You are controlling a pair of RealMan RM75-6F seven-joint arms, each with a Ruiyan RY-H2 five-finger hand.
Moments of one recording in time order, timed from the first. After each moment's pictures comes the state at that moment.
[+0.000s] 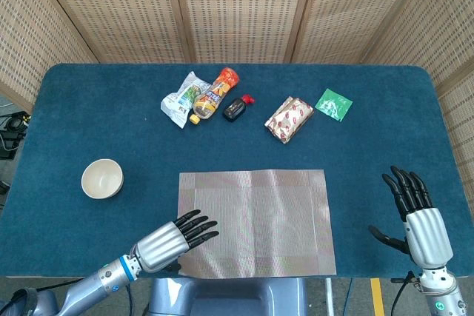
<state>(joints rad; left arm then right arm) -0.60 -1.39 0.19 -1.75 1.80 1.09 0.22 0.09 -1.20 0.04 -1.60 -1.73 1.67 0.13</state>
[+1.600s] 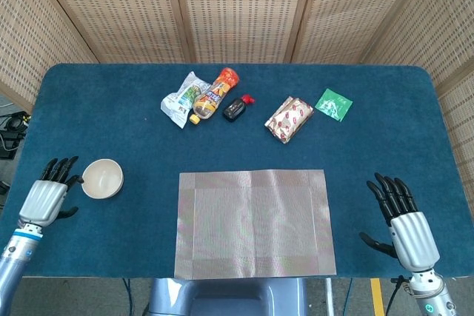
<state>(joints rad) -0.31 -1.45 0.06 -1.00 1.50 1.30 -0.09 0.09 -1.22 0.01 -1.60 -1.76 1.64 0.07</state>
